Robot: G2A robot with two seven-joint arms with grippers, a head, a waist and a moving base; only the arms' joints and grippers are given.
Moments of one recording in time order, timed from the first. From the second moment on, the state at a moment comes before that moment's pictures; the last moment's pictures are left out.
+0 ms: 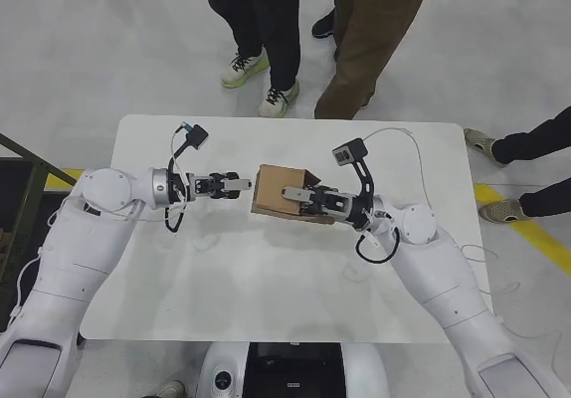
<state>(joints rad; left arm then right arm) 1.02 -0.95 -1.25 -1.37 -0.29 -0.41 -1.17 -0.98 -1.32 1.00 -1.26 0.56 -0.56 1.07</state>
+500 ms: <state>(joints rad) 1.12 -0.94 -1.37 -1.49 -0.04 -0.90 -0.92 -0.96 -1.31 1.03 -1.22 0.63 -0.48 1.16</state>
